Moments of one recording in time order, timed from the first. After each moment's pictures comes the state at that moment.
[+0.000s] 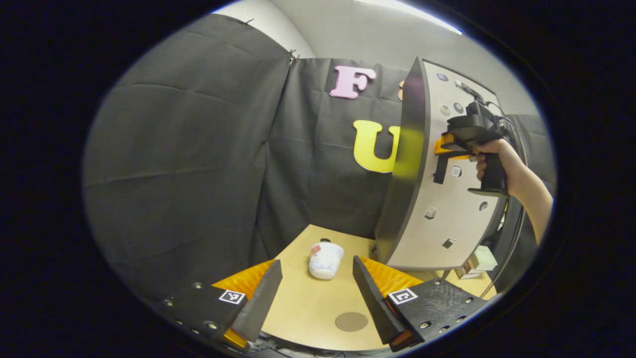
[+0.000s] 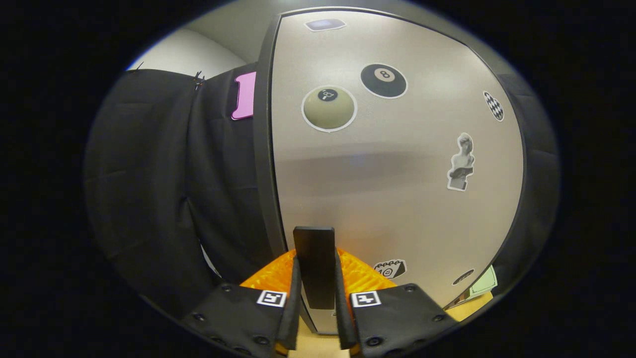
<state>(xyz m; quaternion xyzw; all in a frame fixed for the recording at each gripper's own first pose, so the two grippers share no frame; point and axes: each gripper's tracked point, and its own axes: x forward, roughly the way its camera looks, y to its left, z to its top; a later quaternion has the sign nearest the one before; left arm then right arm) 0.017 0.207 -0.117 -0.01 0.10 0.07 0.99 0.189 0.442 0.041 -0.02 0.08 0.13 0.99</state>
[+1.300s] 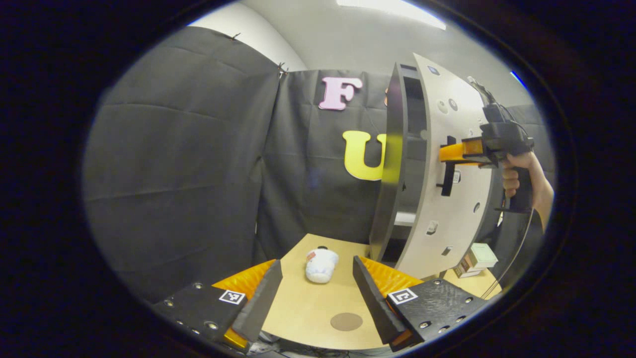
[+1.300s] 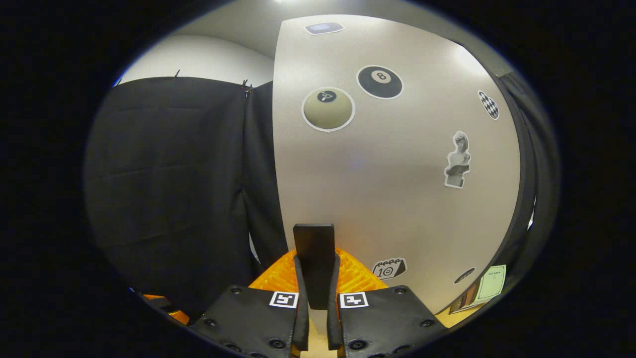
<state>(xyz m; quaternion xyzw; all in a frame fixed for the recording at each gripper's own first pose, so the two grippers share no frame) 0.019 0.176 -0.082 0.01 0.06 0.07 1.00 0.162 0.427 0.039 -0.02 0.08 0.30 0.95</state>
